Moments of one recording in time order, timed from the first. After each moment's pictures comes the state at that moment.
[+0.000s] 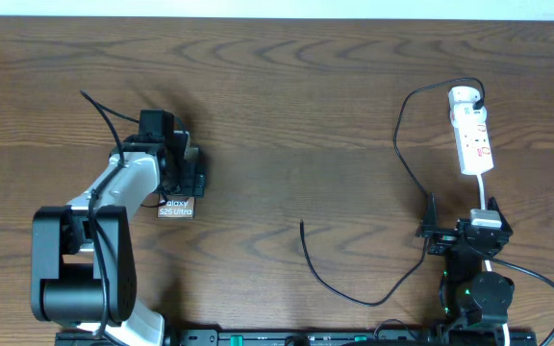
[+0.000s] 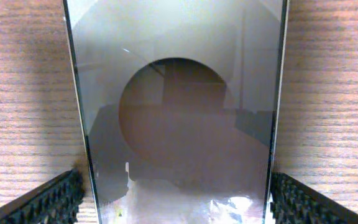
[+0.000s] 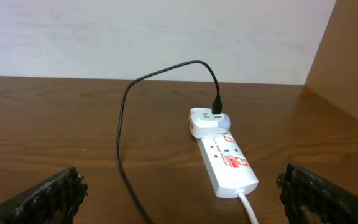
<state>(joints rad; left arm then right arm) -0.02 1.76 0.95 -0.56 0.02 0.04 -0.04 0.01 0.01 -0.06 0.09 -0.06</state>
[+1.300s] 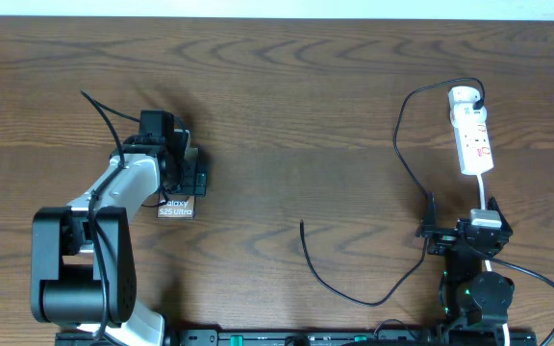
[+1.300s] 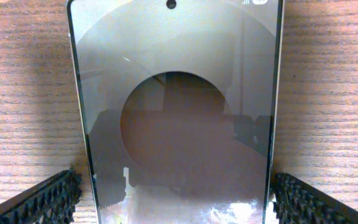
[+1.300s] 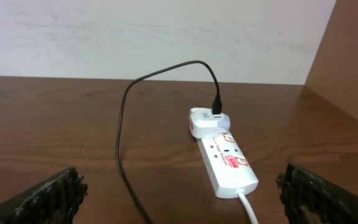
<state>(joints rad) -0.02 1.75 0.94 -0.52 0.01 0.04 -0.04 0.01 0.01 -0.06 0.09 -0.06</state>
